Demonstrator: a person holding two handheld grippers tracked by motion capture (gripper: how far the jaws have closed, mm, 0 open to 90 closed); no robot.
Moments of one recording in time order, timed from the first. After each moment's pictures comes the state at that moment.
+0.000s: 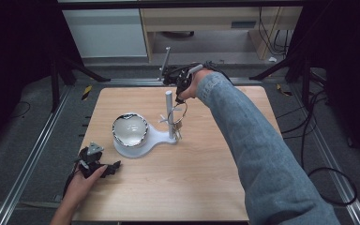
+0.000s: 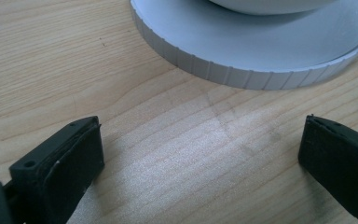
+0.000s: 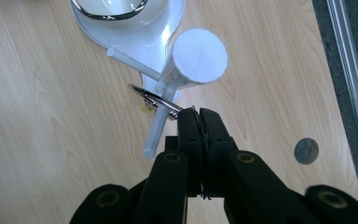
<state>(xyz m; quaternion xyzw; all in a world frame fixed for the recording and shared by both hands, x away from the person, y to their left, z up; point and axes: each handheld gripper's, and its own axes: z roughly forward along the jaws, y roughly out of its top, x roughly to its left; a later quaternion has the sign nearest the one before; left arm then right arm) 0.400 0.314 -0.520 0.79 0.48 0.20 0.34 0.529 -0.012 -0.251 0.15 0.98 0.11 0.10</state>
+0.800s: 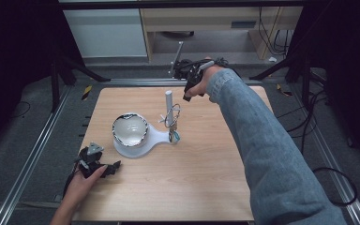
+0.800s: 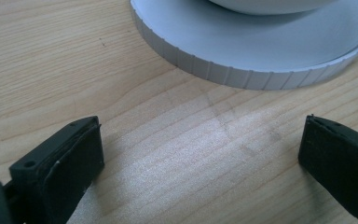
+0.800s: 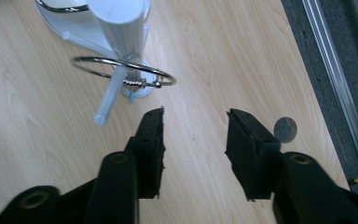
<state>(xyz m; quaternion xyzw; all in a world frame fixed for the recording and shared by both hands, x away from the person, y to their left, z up) 0.400 0.314 -0.520 0.79 0.48 0.20 0.34 0.537 -0.040 -0.243 0.19 0.97 0.11 0.13</state>
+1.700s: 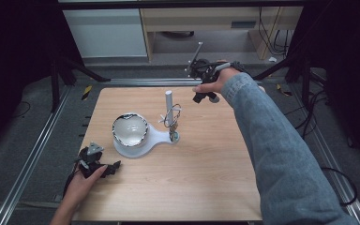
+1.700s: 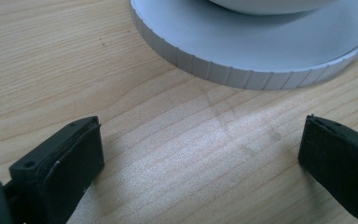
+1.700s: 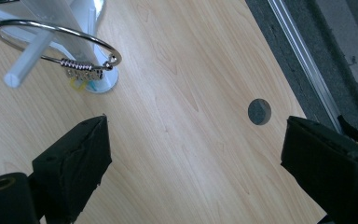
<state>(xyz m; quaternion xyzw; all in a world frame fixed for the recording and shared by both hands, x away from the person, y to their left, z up) 0.400 0.314 -0.520 0.79 0.48 0.20 0.34 0.543 -0.082 -0.252 0.24 0.94 0.13 0.18</state>
